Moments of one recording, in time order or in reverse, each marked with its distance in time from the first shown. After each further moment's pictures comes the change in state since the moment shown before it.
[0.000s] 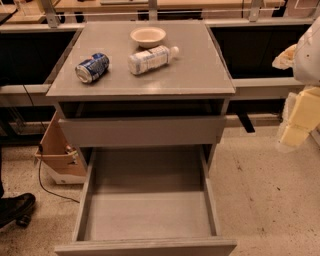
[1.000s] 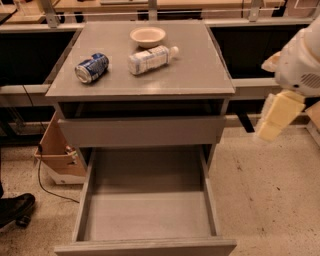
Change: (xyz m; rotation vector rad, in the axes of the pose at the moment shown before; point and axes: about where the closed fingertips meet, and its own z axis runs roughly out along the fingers) arm -0.008 -0.025 0.035 0.041 -0.067 0.063
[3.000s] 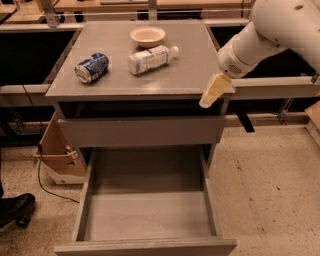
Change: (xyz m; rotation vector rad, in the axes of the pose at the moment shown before) arm -0.077 -0.146 0.142 0.121 -0.187 0.032
